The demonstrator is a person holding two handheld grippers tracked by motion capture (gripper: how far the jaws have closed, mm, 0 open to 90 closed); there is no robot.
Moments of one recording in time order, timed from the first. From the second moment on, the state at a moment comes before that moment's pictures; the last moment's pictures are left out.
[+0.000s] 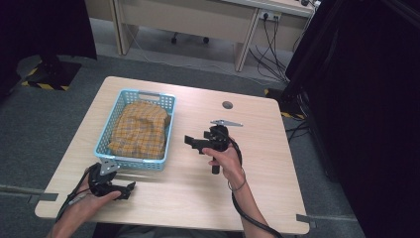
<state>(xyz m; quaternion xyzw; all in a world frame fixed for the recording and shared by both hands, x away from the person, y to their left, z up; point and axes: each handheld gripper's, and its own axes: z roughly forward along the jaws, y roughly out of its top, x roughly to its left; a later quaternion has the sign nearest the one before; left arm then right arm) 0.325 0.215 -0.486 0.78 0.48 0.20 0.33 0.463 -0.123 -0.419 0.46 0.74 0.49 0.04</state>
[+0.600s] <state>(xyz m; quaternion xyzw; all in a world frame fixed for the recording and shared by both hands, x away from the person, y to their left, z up) 0.325 0.215 -0.486 0.78 0.48 0.20 0.33 0.459 -0.129 -0.428 0.46 0.75 0.48 0.05</state>
